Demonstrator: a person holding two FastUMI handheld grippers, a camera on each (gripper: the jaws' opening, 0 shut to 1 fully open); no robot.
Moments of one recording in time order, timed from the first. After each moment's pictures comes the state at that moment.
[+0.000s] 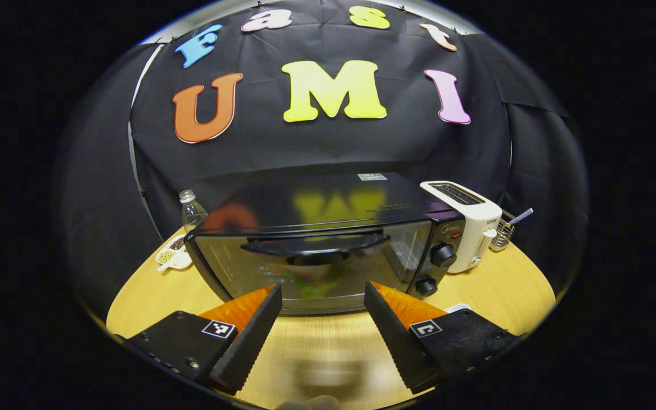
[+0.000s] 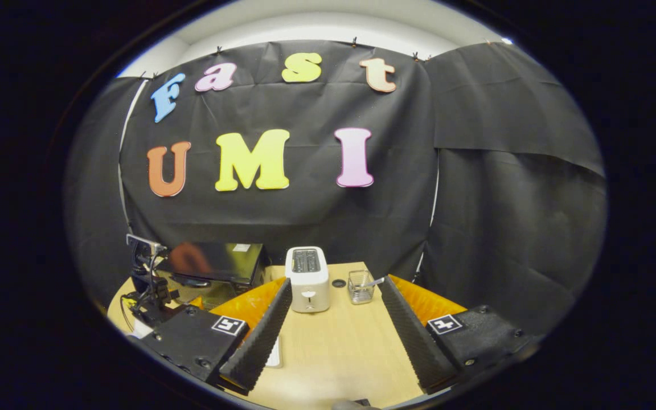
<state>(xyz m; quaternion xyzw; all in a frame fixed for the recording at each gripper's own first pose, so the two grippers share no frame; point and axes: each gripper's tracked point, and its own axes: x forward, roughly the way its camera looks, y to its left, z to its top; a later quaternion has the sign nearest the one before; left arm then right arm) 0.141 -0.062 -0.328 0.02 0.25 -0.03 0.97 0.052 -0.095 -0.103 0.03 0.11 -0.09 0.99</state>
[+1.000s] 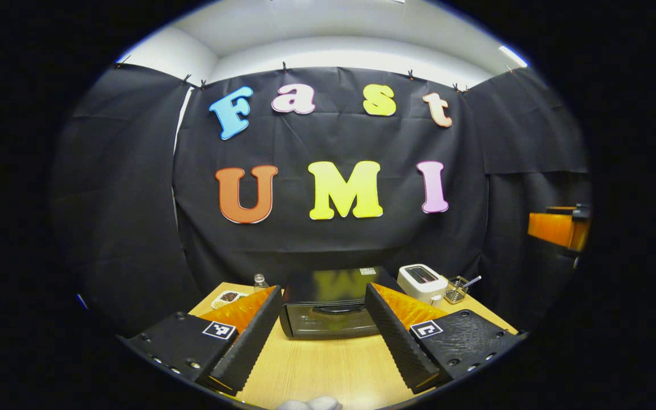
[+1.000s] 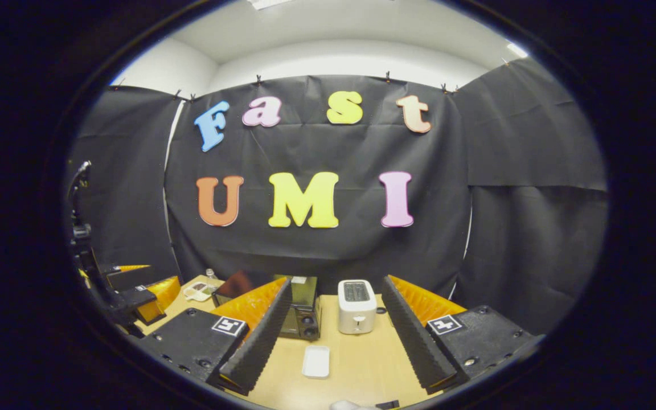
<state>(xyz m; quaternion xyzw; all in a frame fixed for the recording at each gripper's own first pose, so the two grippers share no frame) -0.011 0.006 -0.061 -0.01 0.08 -0.02 1.00 -0.006 0.015 -0.017 0.02 0.01 0.00 1.00</state>
